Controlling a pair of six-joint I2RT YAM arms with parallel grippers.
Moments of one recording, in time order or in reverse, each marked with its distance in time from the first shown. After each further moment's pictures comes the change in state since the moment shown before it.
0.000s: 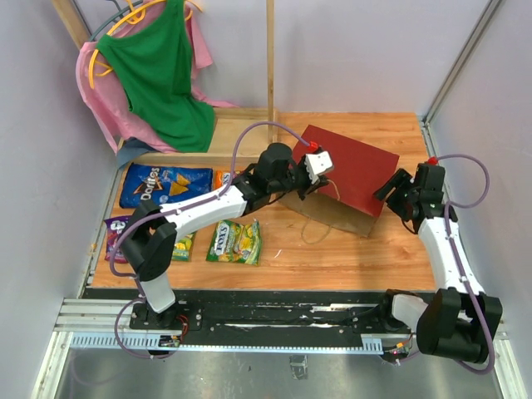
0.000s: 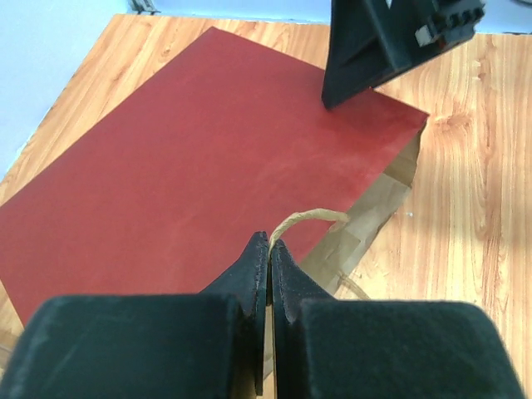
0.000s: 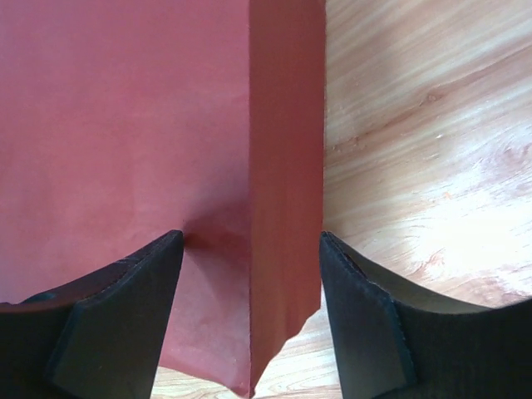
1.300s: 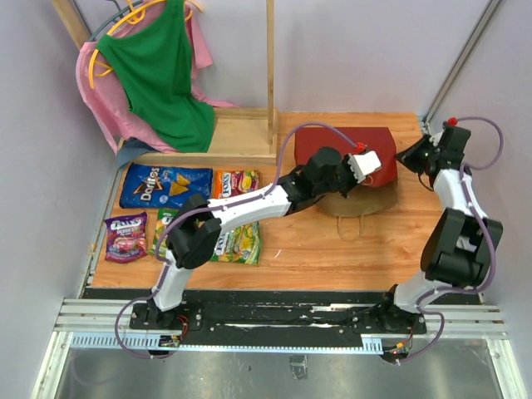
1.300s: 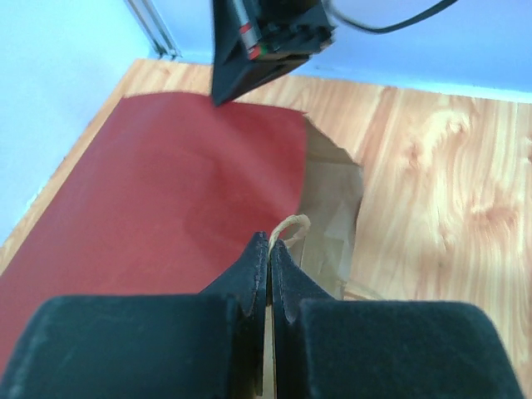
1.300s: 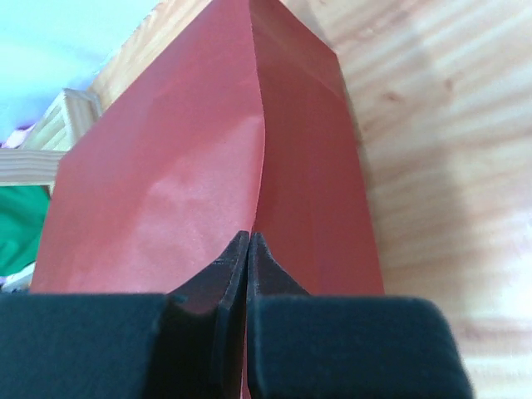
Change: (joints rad) left arm -0.151 0.296 0.357 0.004 -0.255 -0.014; right arm -0.167 0.451 0.299 0.275 -0.269 -0.015
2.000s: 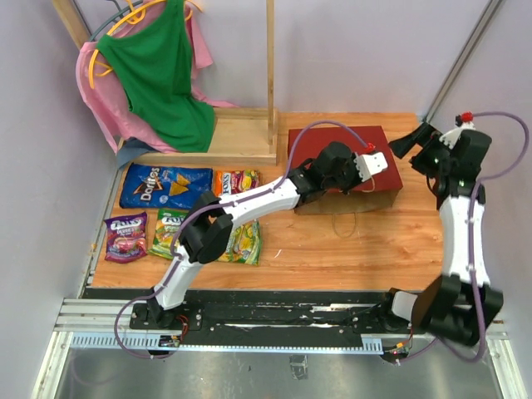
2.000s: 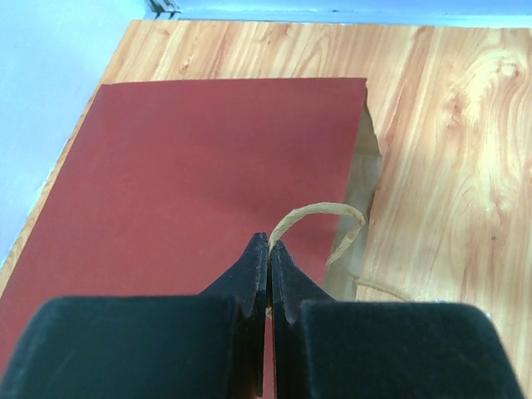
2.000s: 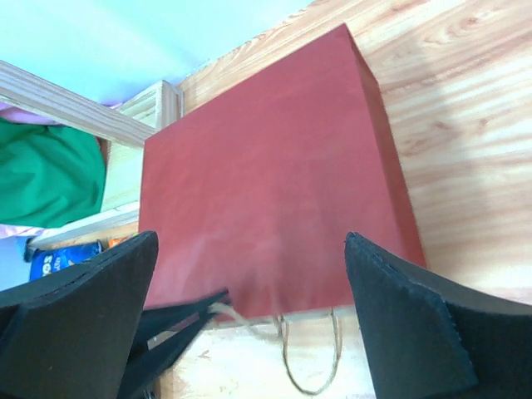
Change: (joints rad) left arm 0.008 0.161 0.245 -0.188 -0.032 0.100; right arm 0.000 -0.251 0.042 -0.111 -0.105 -0.095
